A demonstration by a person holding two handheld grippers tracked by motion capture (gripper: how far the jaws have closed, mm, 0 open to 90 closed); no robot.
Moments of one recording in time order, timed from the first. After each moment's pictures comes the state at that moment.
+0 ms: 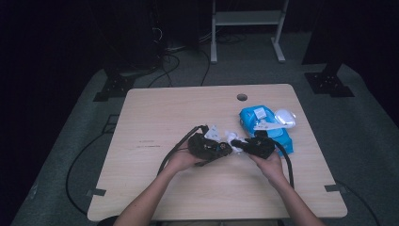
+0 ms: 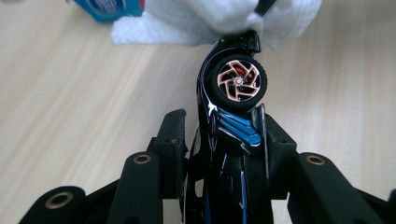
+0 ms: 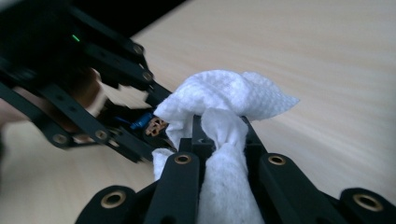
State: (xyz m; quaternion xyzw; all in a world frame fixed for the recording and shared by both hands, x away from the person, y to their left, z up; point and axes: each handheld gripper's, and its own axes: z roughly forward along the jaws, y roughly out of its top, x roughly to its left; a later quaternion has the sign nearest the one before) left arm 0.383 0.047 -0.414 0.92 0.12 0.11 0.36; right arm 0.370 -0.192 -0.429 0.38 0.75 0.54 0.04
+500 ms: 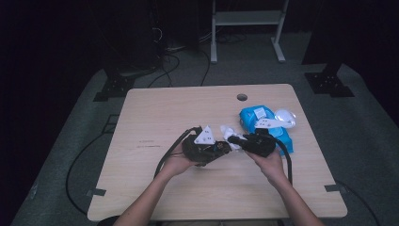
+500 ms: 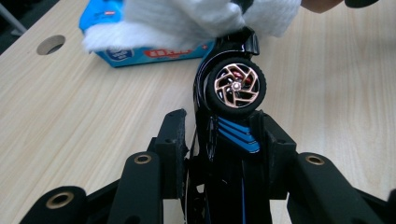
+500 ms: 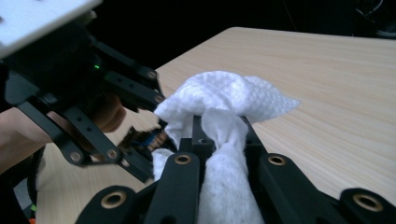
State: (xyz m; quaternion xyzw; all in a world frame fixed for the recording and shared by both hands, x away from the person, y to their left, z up) left arm 0.359 0.058 -0.398 0.90 0.09 0.13 0.40; right arm 0.354 -0.180 -0.396 0.33 0.75 0.57 0.05
